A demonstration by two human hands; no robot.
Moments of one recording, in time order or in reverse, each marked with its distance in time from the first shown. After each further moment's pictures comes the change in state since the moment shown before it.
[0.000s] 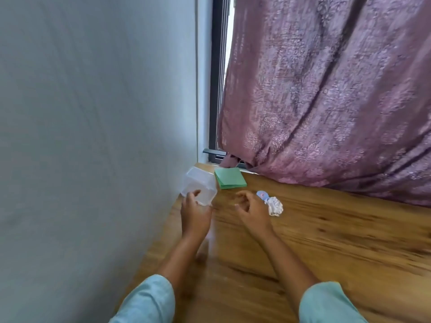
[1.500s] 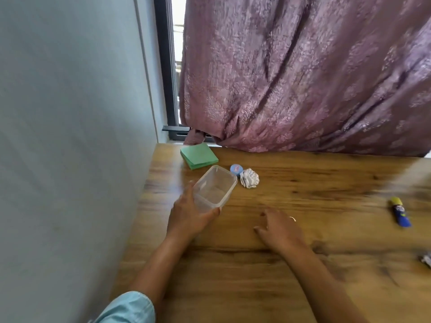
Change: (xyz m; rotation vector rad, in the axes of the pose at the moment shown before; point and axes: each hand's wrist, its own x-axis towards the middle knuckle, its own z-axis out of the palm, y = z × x) left_hand 0.001 -0.020 0.013 0.143 -0.477 0.157; right_hand -0.075 0.023 -0.045 -0.674 -0.176 0.526
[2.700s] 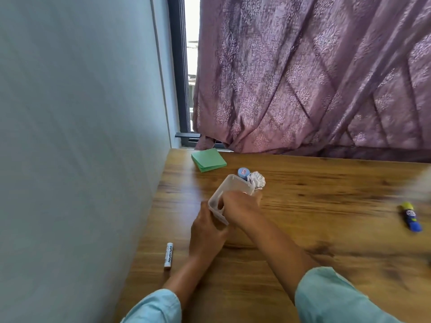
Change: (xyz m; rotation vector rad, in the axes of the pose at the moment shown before) left_hand -0.048 -0.004 0.036 -0.091 0.126 0.058; right_hand 0.004 -0.101 -0.017 -0.119 -0.084 -0.220
